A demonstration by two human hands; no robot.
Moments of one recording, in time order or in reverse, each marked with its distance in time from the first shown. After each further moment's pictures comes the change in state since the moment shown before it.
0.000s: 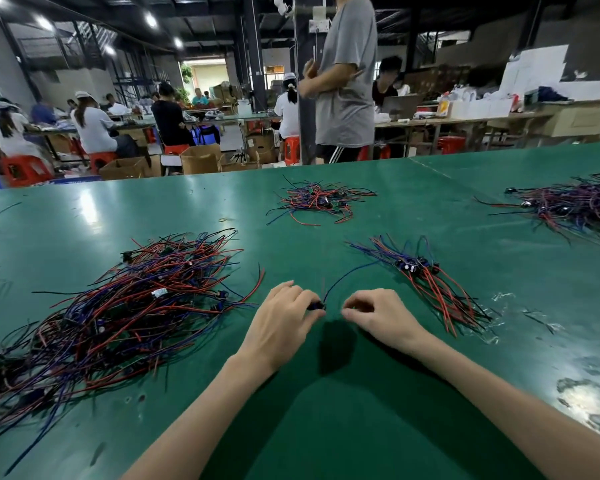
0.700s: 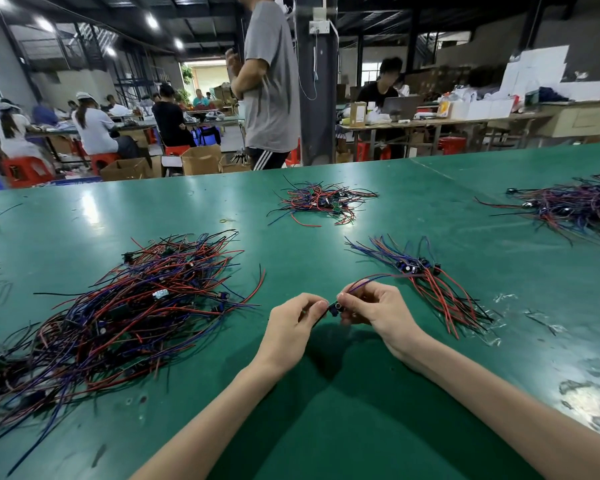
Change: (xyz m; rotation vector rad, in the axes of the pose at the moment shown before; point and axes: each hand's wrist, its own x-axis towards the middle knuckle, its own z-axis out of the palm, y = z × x) left_hand -0.002 0.014 0.011 -0.621 -0.016 -0.445; right_hand -0.004 -0.015 0.011 0.870 0.101 0.118
